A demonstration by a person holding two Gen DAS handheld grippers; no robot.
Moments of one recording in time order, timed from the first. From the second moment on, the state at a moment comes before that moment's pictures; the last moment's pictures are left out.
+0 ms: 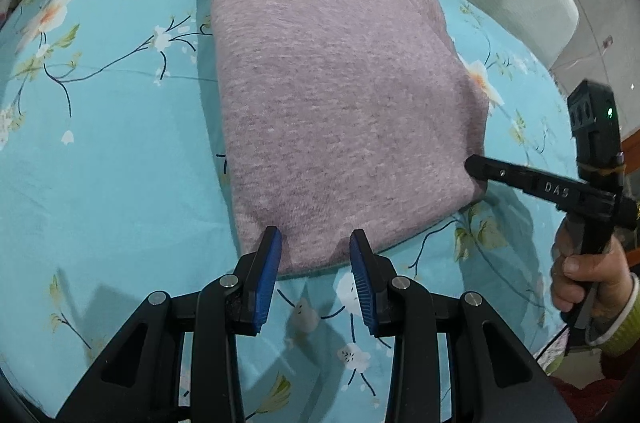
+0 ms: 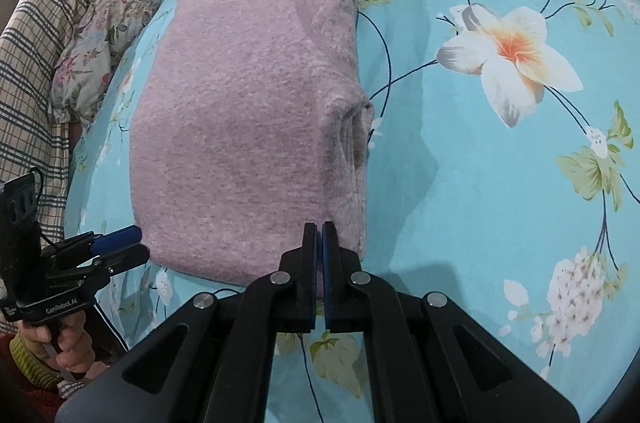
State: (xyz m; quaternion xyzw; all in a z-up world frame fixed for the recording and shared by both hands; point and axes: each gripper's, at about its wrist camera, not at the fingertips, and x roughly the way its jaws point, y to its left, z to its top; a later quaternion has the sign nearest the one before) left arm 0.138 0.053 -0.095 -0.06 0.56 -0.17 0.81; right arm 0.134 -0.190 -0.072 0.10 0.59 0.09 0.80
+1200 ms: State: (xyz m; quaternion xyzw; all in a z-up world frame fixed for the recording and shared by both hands) left arm 0.117 0.066 -0.020 0.03 0.51 -0.09 0.86; right arm 0.097 -0.175 -0.011 0.10 0.54 0.08 0.83
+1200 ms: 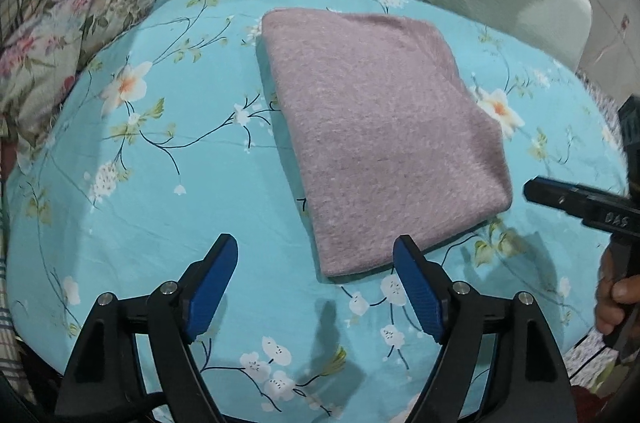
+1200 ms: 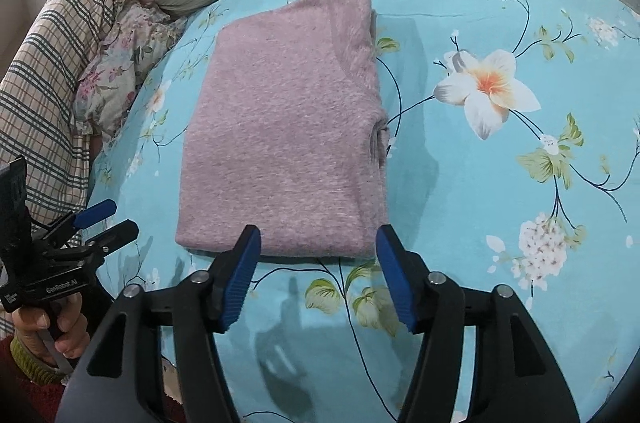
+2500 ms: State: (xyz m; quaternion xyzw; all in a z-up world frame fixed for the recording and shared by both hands) left arm 0.117 0.055 0.008 0.09 0.47 -0.01 0.88; right arm 0.099 -0.155 0.015 0.03 0.53 0.12 0.84
